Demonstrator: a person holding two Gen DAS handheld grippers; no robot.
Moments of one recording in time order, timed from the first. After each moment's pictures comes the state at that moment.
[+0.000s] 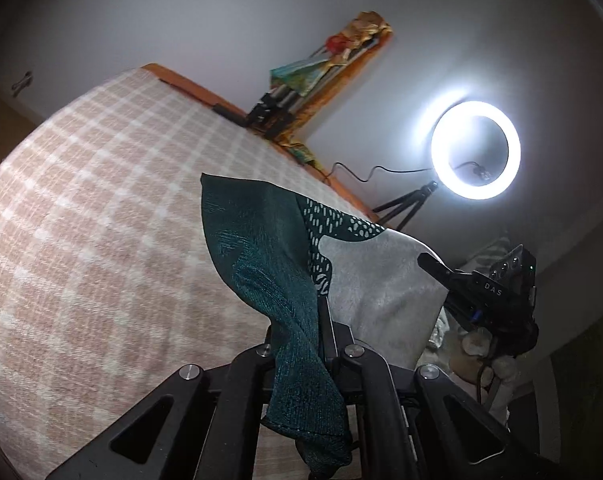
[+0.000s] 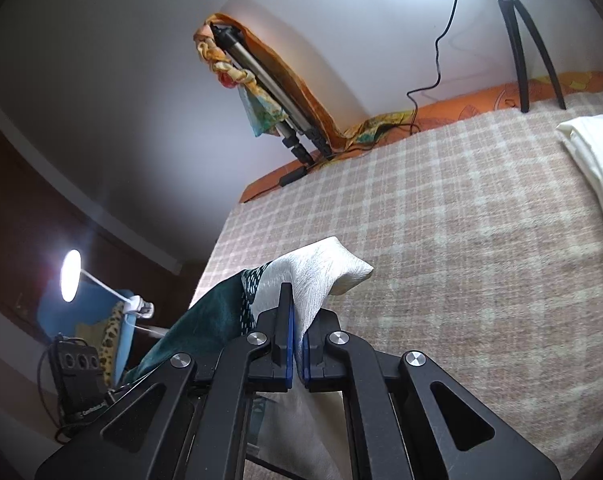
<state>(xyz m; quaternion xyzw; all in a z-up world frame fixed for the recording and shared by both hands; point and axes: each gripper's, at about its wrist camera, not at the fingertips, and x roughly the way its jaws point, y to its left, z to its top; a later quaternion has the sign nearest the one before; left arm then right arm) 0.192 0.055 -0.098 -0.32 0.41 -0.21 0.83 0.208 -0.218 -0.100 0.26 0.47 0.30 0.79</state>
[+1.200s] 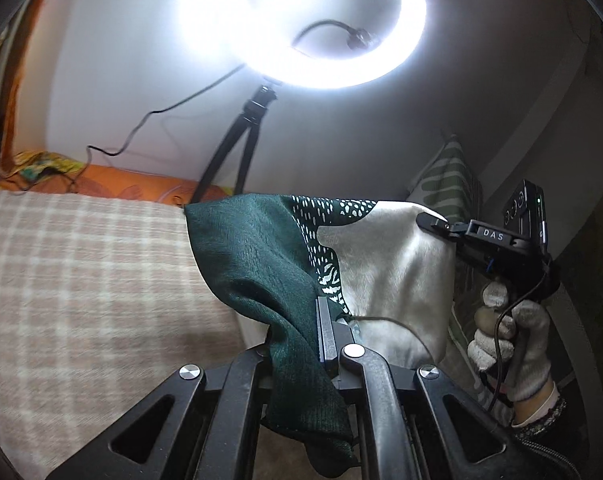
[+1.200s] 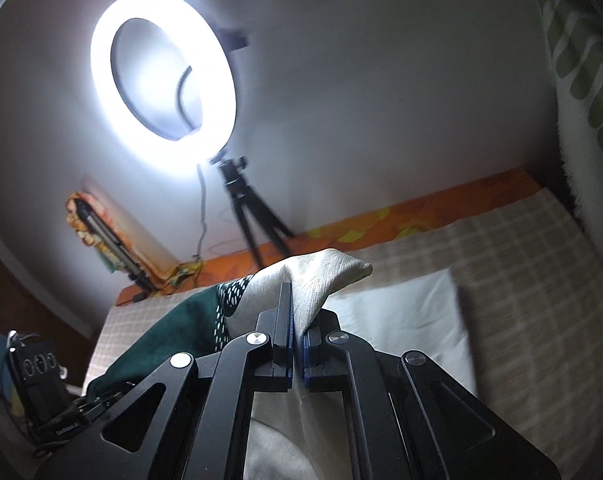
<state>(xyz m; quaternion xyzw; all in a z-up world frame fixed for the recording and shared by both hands) 0.335 -0.337 -0.074 -0.17 0.39 -0.36 0.83 0.301 -0.538 -0.070 0.21 0.42 0.13 0.88</state>
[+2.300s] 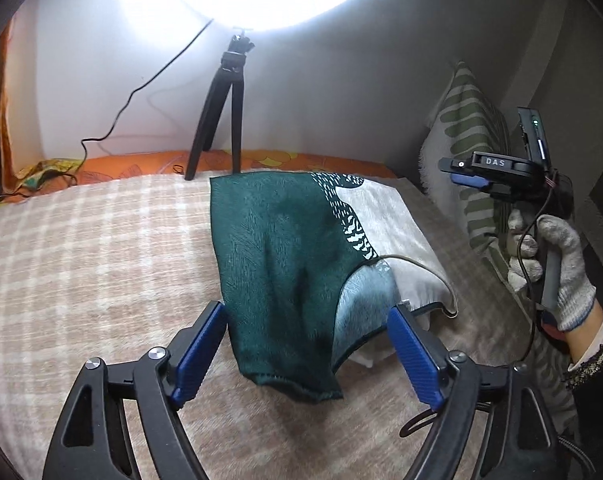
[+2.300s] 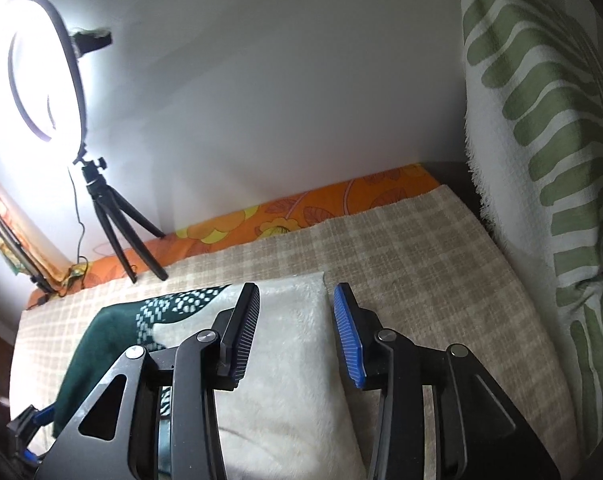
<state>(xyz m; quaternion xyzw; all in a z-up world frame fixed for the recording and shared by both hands) 0.295 -0.366 -0.102 -0.05 0.42 -0.33 0.85 0.307 -0.606 -0.106 0.14 0.45 -0.01 0.88</state>
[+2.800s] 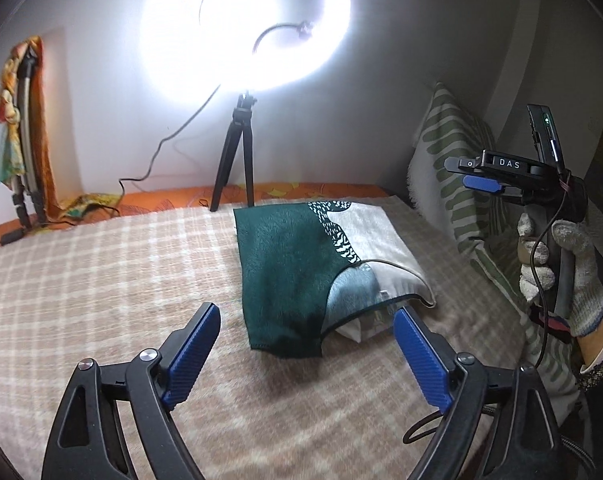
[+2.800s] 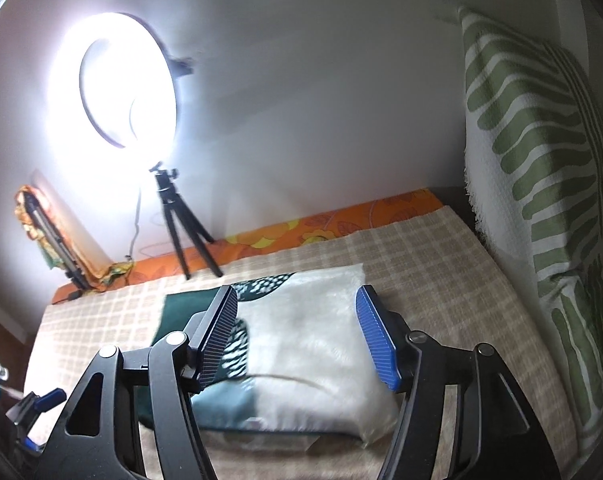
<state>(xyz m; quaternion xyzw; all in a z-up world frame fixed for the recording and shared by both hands) 0.232 -0.317 -0.040 -0.03 0.37 -0.32 0.87 0.245 -0.553 -0.028 0.13 0.41 0.00 0.90</state>
